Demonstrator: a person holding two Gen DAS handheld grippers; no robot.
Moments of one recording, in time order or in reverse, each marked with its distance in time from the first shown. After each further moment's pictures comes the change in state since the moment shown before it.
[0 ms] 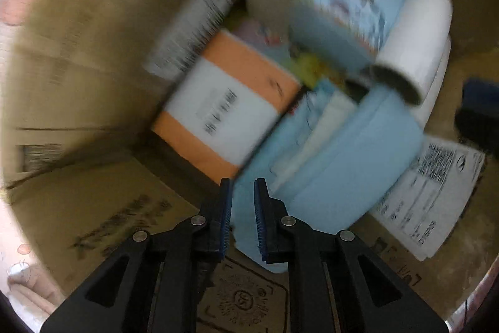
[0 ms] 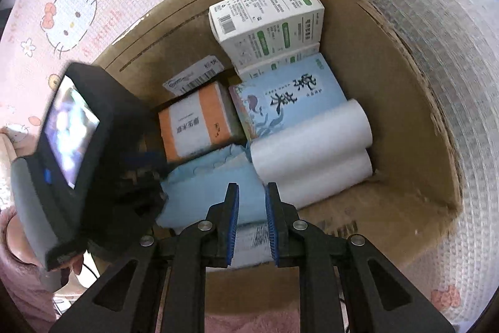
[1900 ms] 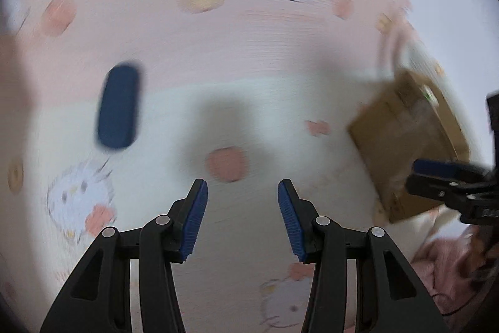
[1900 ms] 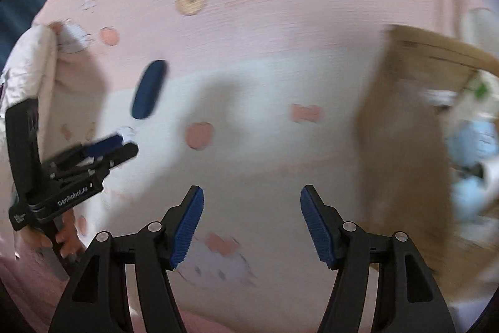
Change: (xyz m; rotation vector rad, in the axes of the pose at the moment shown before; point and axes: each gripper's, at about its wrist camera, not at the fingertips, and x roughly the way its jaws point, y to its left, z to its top) left arm 0.030 0.267 -0.419 -0.819 -0.719 -0.218; right arm 0.078 0.299 -0.124 -0.427 -0.163 0.098
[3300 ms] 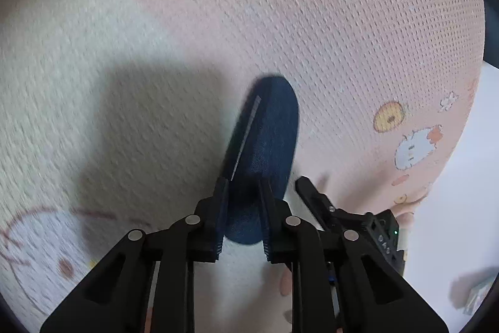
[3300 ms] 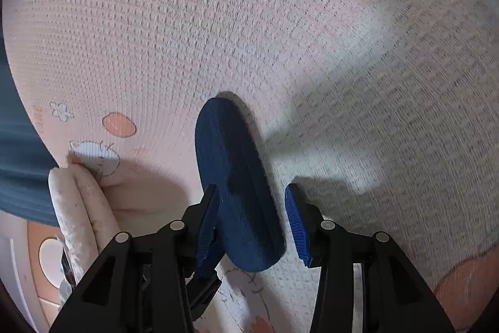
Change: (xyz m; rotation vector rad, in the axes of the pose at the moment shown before) left arm 0.099 0.226 0.028 -0.760 -0.115 -0.278; right arm 0.278 0.098 0.063 0.499 0.040 0.644
